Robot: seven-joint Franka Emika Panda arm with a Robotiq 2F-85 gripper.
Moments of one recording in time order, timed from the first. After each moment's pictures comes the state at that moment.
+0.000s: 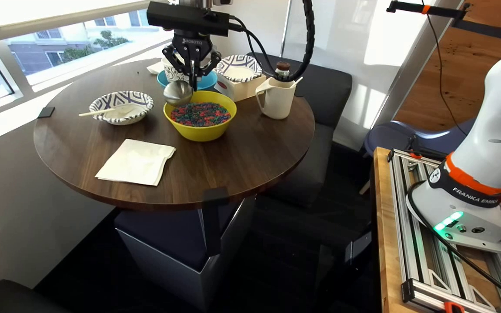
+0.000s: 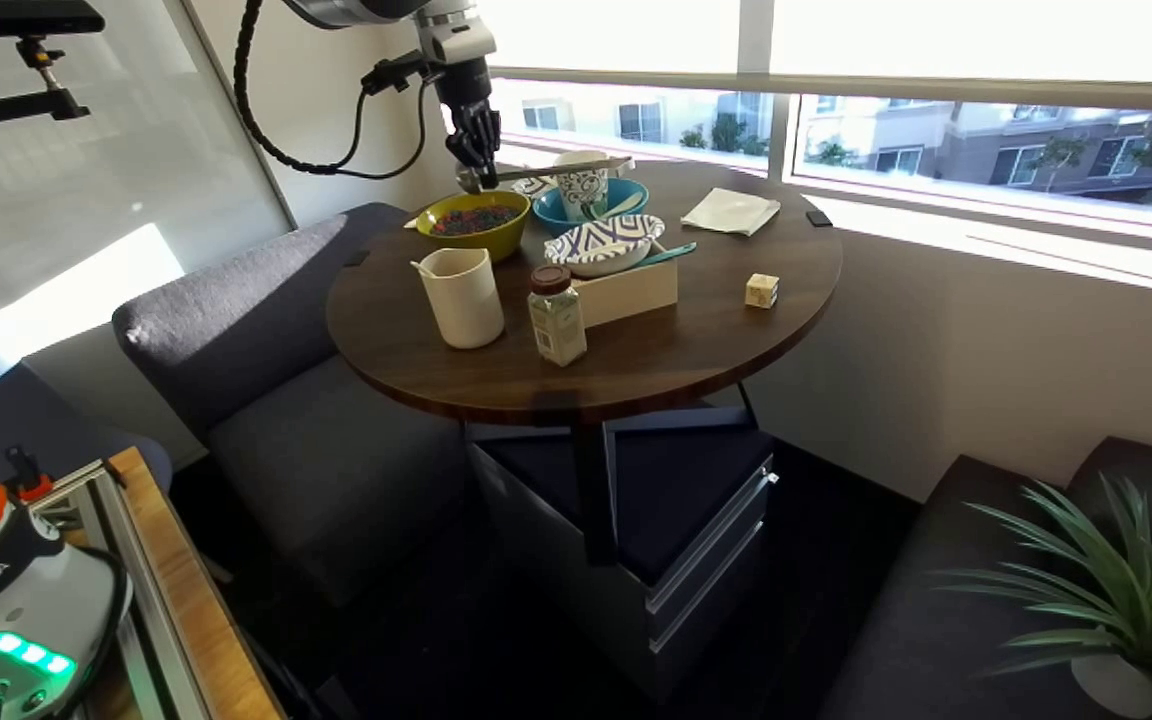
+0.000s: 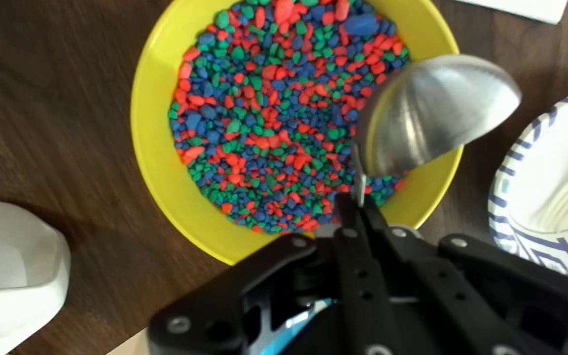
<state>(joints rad) 0.16 0.36 -0.05 -1.71 0.00 2.15 1.23</state>
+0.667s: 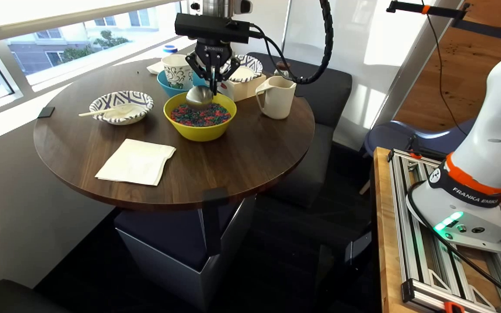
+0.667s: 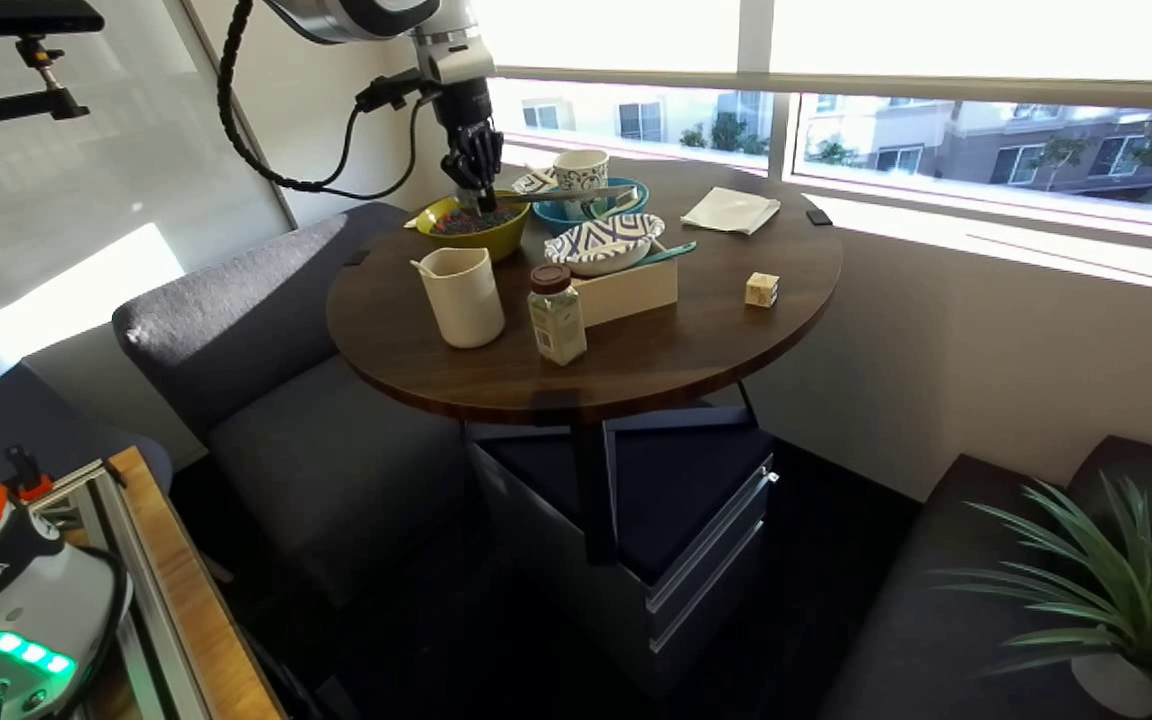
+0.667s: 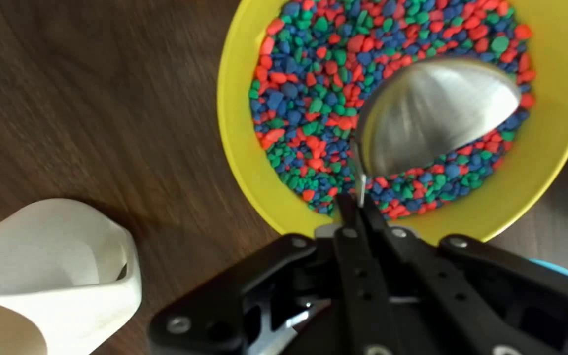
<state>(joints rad) 0.11 0.29 -0.05 -1.85 0.00 2.18 1.23</state>
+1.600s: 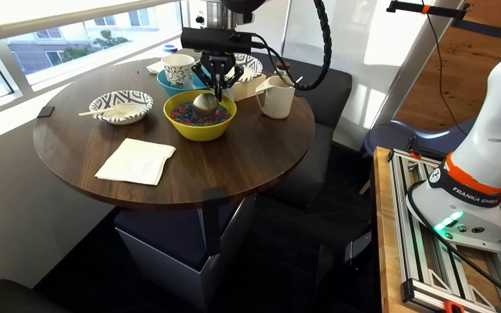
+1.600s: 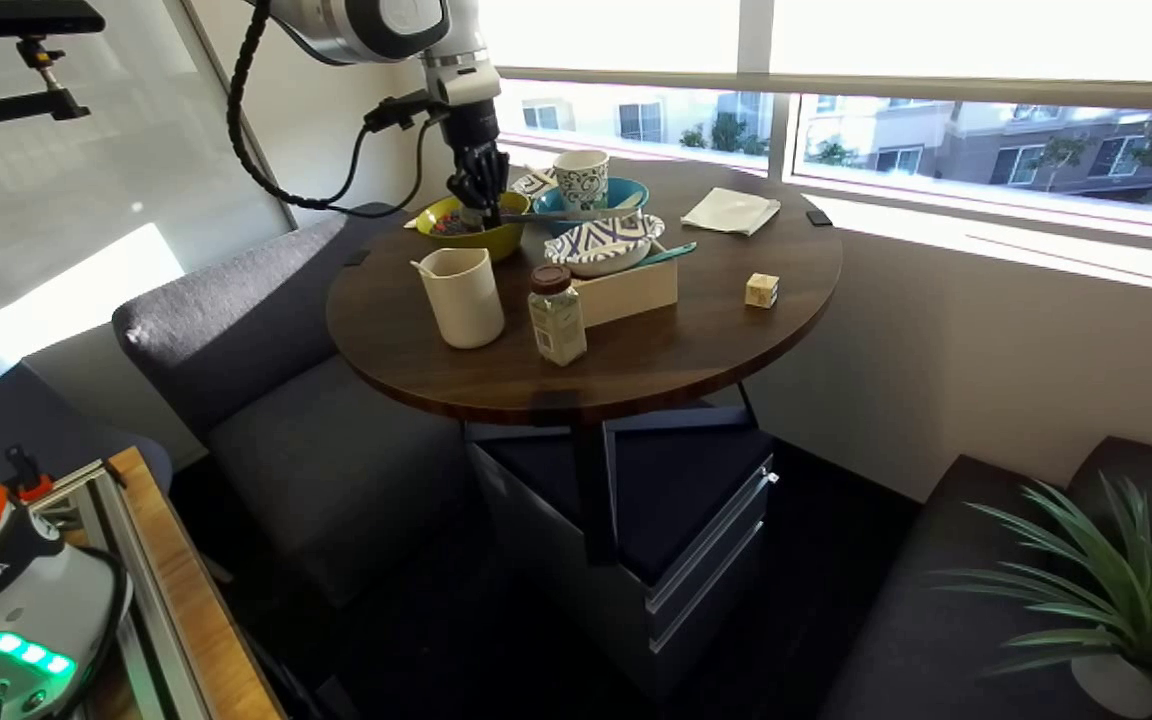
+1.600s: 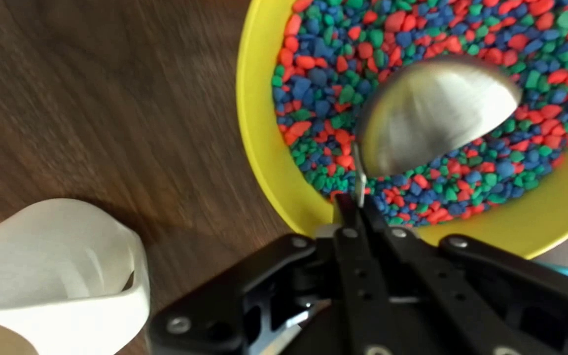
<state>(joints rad) 0.10 0.31 -0.05 -1.87 -0.02 2.20 1.23</state>
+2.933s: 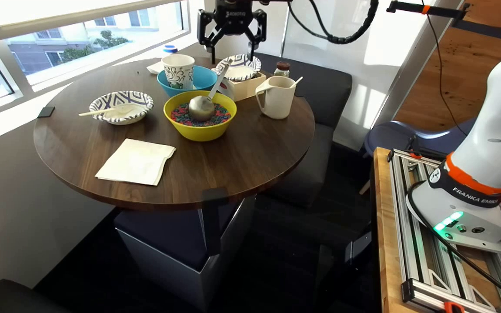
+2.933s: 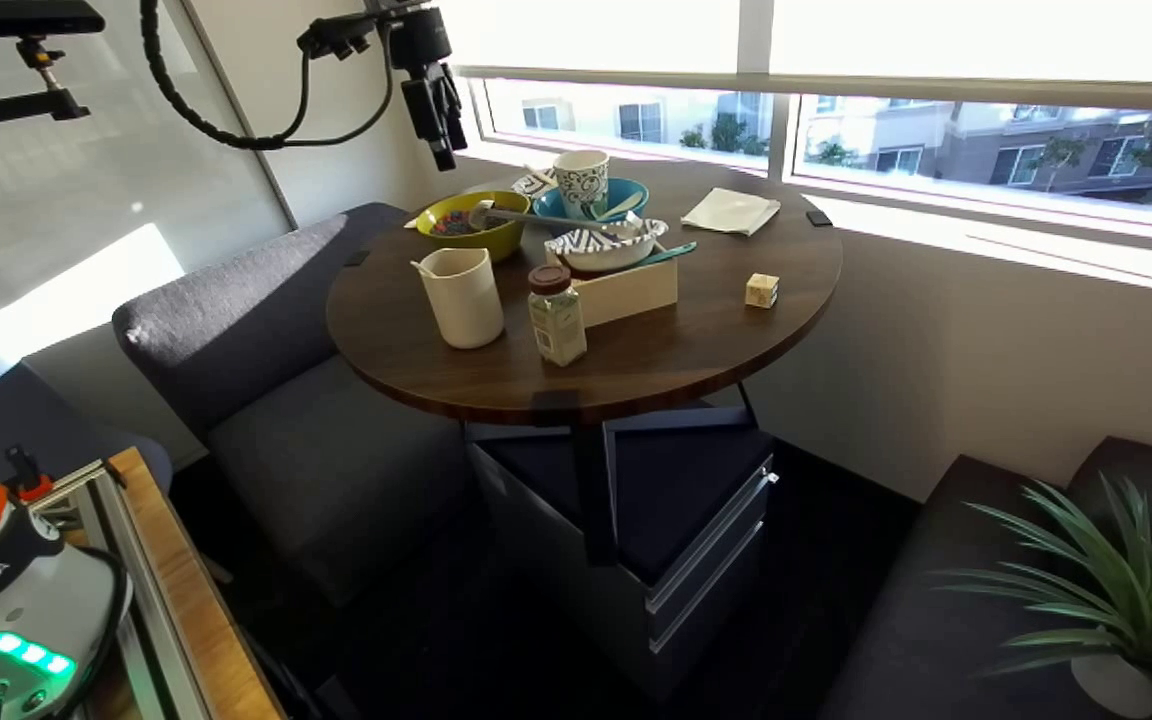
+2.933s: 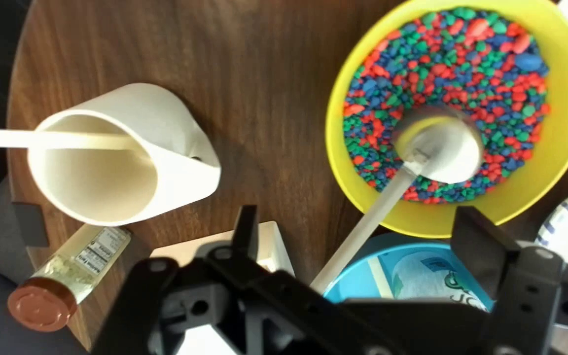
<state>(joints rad) 0.10 0.07 -0.03 -1.95 -0.11 2.06 0.89</state>
